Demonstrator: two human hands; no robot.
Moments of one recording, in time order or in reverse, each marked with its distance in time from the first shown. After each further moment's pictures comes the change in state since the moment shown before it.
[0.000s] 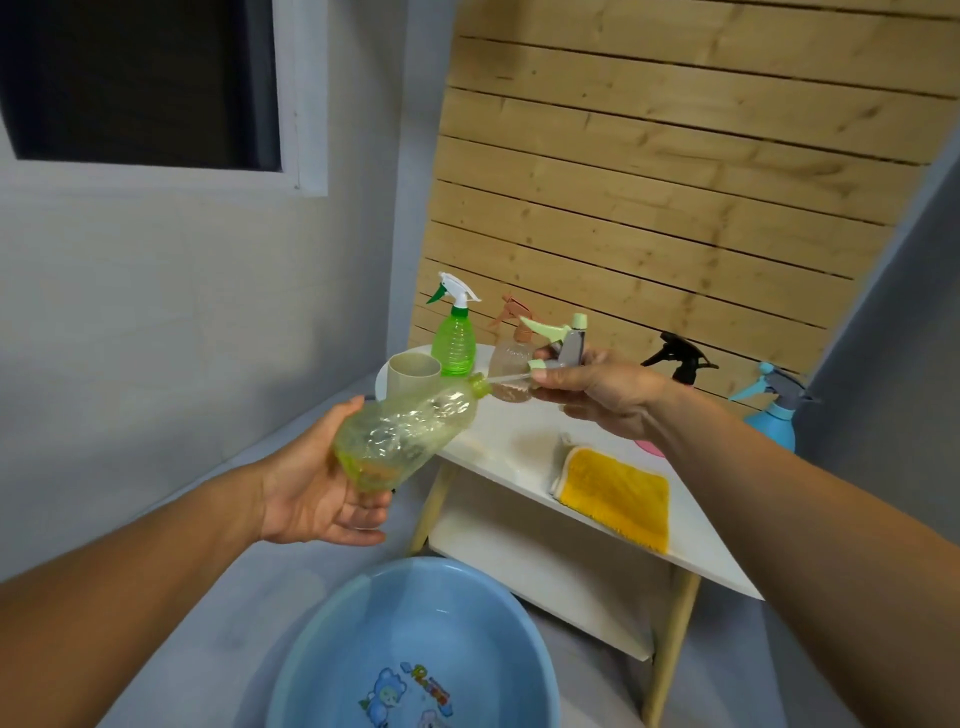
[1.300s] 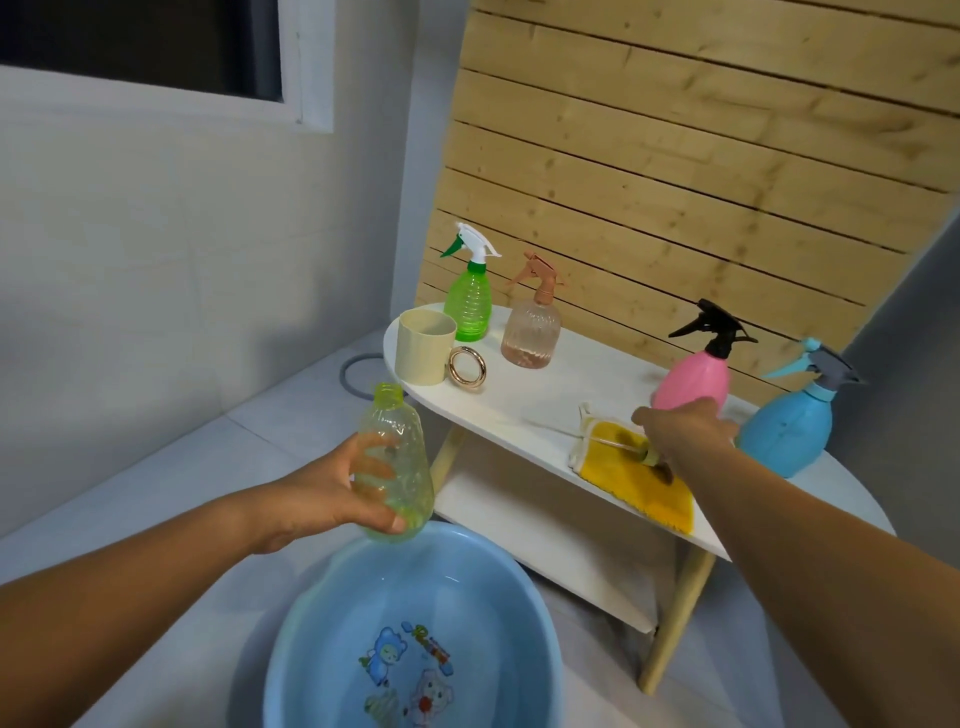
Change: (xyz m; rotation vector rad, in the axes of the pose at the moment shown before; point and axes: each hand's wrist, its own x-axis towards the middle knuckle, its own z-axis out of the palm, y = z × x) left_hand 0.025 -0.062 -0.016 0.453 0.041 0.288; right_hand 0.040 0.116 -0.064 -0.547 0.857 0.538
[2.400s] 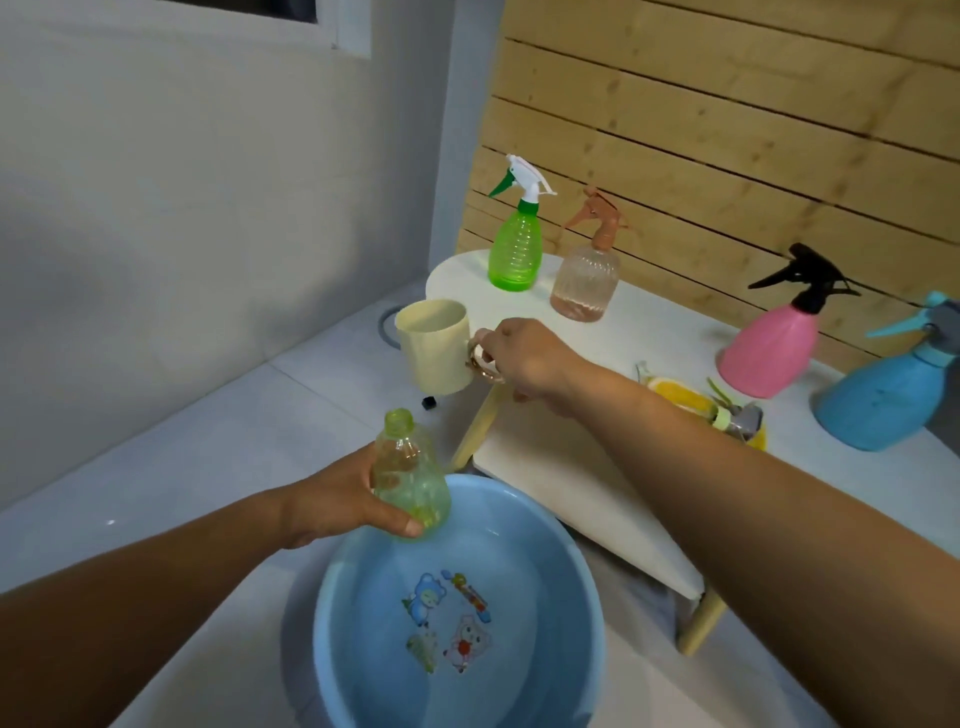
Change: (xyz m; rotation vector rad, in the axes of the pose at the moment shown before) left_hand -0.004 -0.063 -0.002 -0.003 -0.076 0.013; right_hand -0.155 -0.104 0.093 0.061 -0.643 -0.764
